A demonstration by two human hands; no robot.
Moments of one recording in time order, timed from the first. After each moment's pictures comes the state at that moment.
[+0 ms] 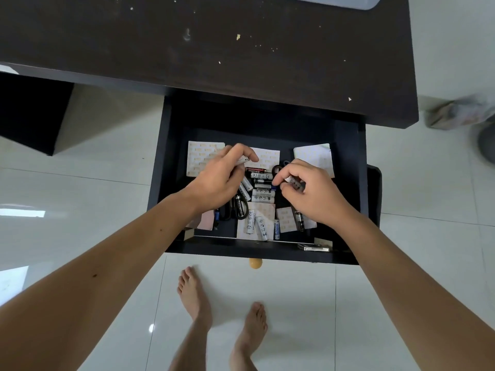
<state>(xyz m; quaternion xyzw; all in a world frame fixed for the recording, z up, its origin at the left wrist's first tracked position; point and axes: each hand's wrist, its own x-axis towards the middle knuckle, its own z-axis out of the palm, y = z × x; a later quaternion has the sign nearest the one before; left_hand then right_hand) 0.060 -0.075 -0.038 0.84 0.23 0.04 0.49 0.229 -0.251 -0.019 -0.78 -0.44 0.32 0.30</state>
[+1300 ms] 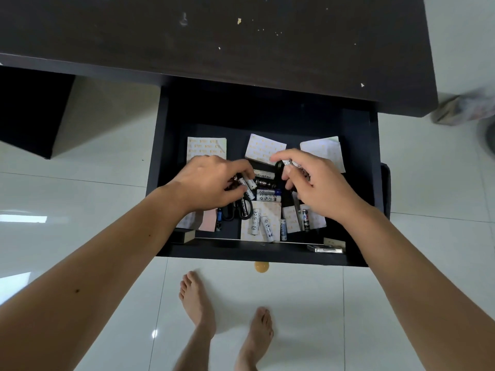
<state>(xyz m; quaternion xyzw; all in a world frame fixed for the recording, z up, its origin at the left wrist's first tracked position) 0.048 -0.057 -0.039 0.96 0.13 -0.05 0.23 0.230 -0.244 -0.023 -0.77 -0.47 0.31 0.30</state>
